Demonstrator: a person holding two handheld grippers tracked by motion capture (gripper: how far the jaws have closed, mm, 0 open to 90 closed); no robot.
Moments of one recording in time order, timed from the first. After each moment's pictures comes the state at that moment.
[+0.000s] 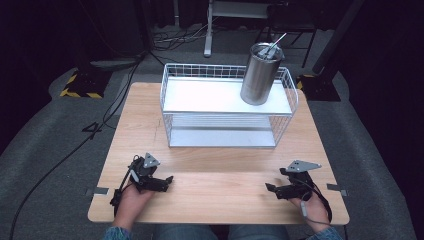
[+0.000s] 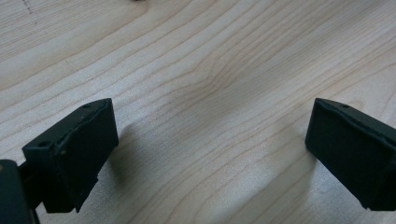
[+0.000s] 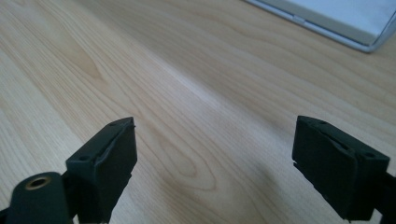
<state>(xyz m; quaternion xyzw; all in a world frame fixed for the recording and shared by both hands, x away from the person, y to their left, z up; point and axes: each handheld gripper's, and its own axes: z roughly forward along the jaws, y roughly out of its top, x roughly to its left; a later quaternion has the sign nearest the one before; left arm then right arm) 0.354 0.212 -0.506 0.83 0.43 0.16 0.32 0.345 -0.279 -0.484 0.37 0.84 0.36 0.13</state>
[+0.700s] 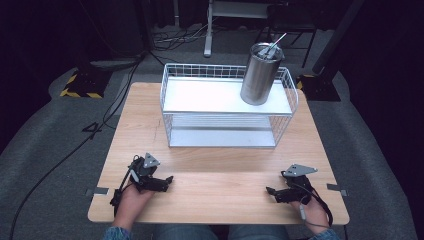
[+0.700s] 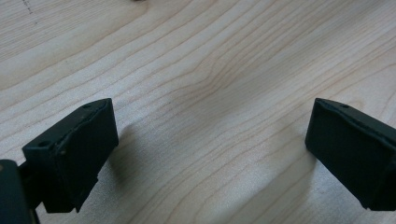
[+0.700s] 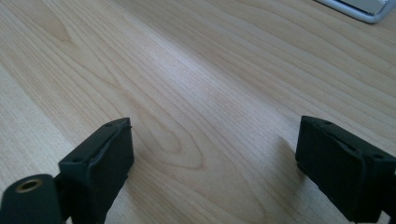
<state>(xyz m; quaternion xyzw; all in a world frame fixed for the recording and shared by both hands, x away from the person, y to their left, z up) 0.354 0.212 -0.506 0.83 0.43 0.16 0.32 0.343 -0.281 -0.501 0.37 0.85 0.34 0.15</state>
